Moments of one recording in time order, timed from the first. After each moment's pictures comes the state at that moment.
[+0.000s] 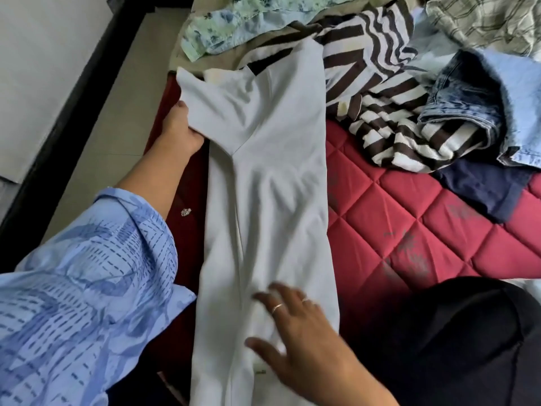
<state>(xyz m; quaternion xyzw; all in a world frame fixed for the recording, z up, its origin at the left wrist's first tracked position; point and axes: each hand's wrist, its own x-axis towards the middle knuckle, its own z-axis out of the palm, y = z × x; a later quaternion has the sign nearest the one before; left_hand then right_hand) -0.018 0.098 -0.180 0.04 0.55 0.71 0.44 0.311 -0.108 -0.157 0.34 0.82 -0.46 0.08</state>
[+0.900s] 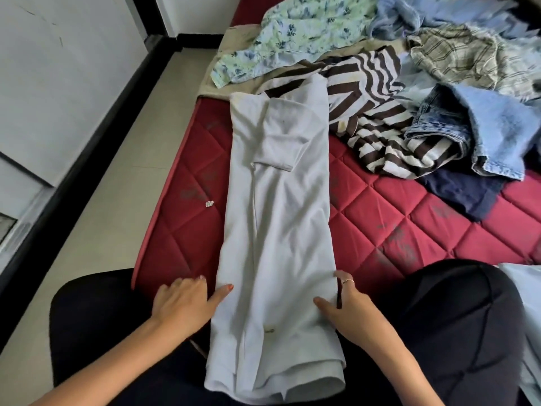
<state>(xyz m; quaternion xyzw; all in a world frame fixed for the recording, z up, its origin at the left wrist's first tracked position) 0.113 -0.211 -0.177 0.48 0.84 -0.16 0.21 0.365 -0.111 -0.160 0.59 0.65 -0.47 0.09</state>
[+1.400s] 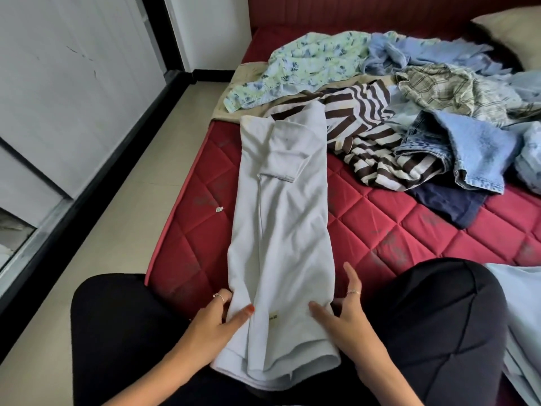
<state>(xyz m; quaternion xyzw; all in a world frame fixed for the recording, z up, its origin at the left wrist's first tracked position) 0.160 -0.266 -0.166 0.37 0.75 0.31 0.45 0.376 -0.163 -0.152 0.55 0.56 -0.60 -0.16</state>
